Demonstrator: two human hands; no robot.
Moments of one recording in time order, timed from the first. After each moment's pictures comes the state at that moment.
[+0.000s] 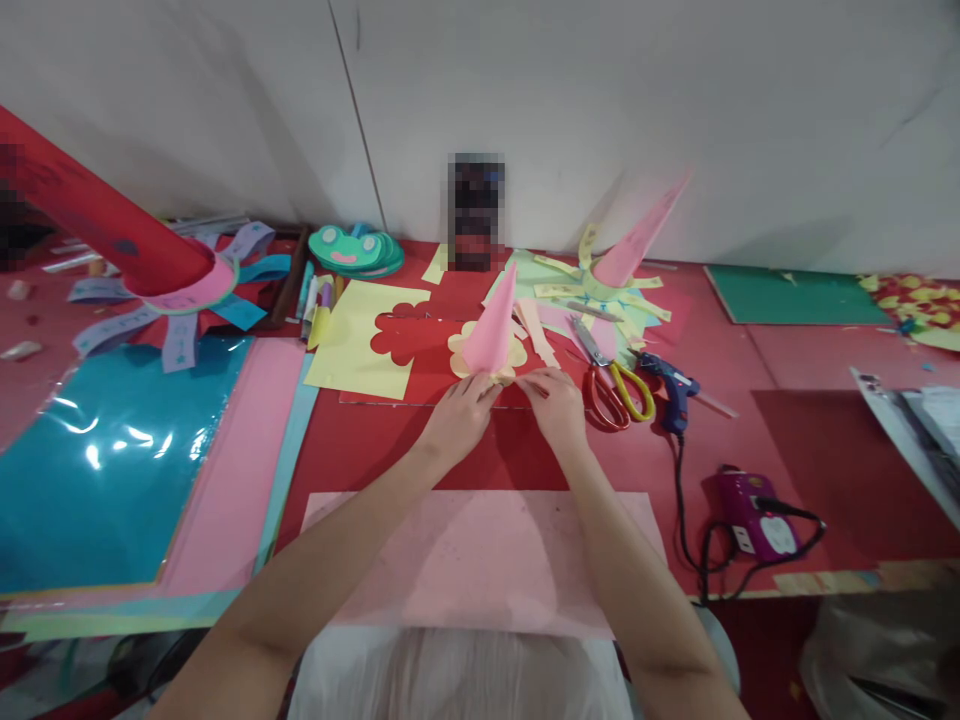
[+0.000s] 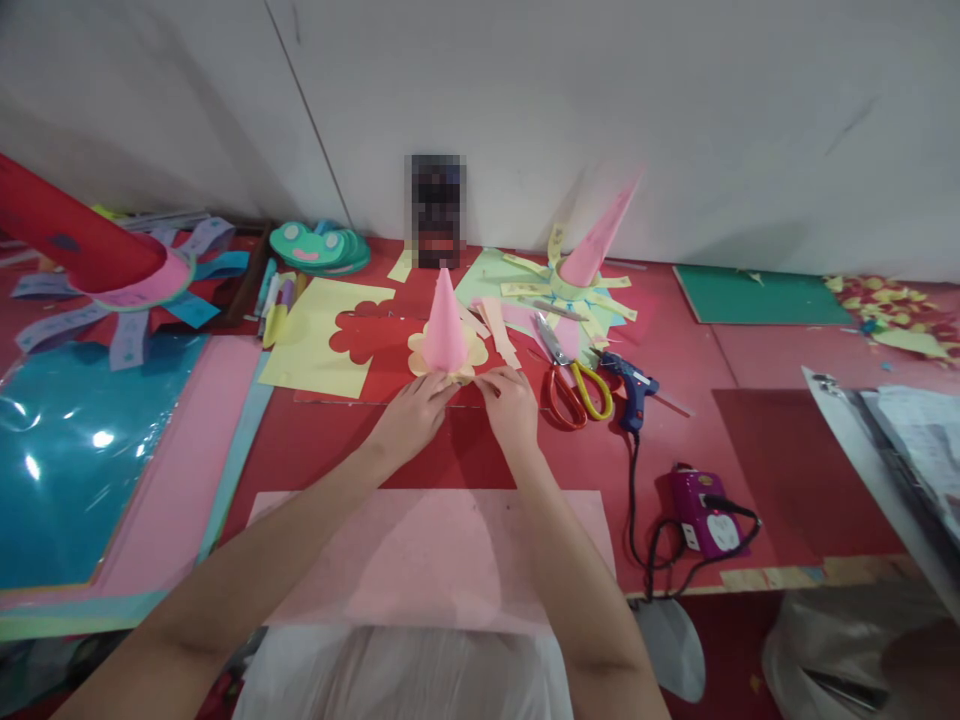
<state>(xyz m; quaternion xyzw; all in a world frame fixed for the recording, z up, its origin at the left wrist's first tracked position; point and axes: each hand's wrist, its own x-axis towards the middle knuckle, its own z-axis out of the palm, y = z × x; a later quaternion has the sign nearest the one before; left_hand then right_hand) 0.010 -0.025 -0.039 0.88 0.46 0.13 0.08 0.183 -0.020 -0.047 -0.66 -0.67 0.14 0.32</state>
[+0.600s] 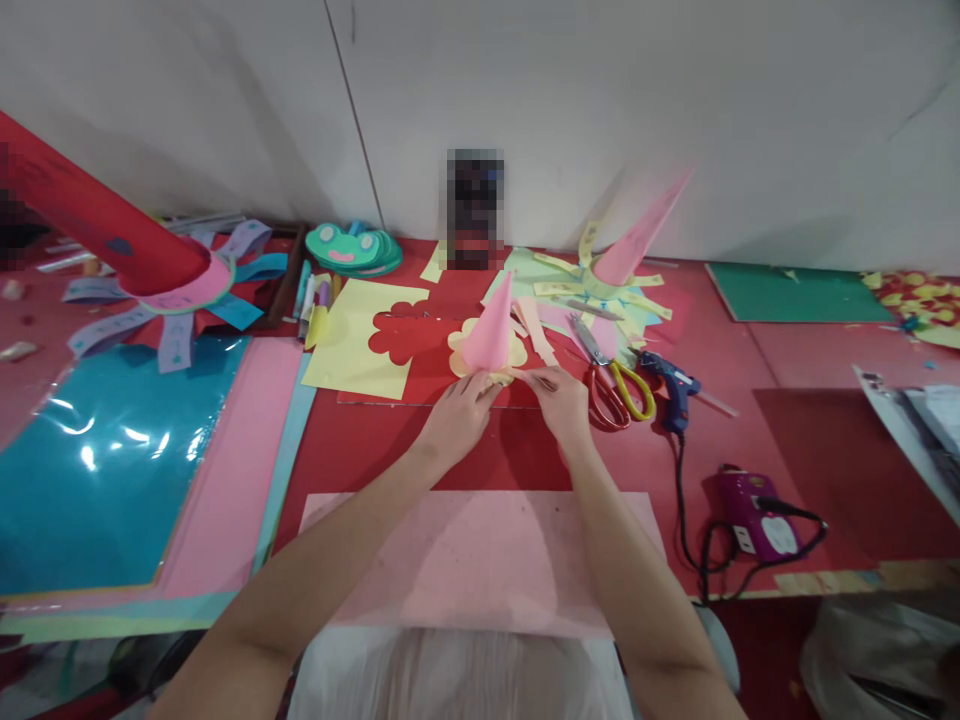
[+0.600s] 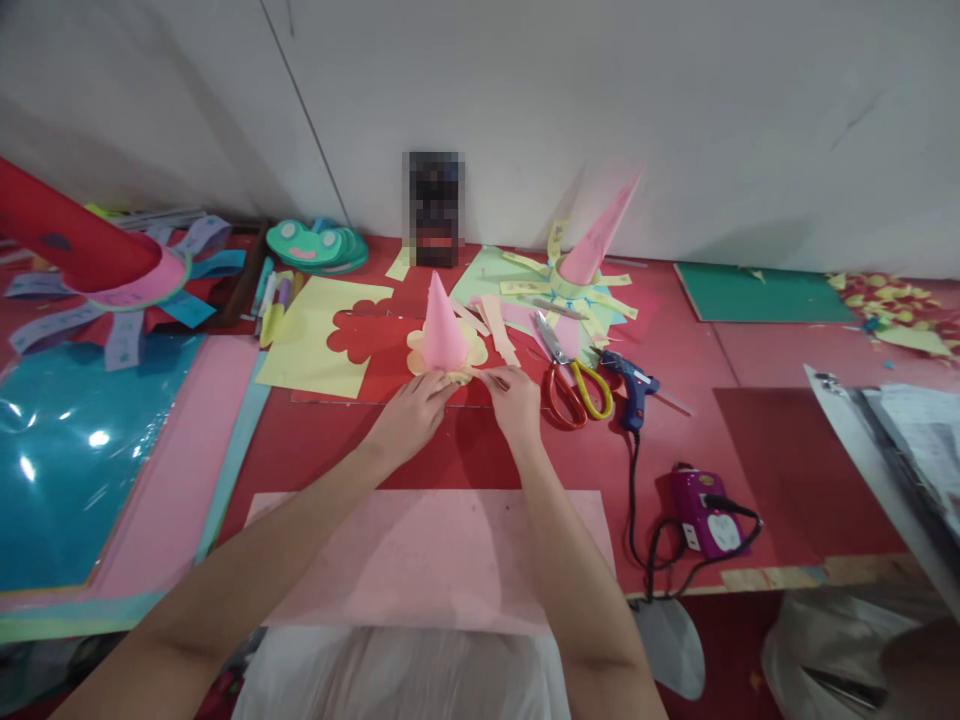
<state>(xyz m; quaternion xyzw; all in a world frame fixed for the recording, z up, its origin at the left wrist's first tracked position) 0.010 -0.025 -0.041 0.88 0.45 0.15 0.07 0.189 -0.014 -0.049 -0.65 -0.58 0.28 0.40</state>
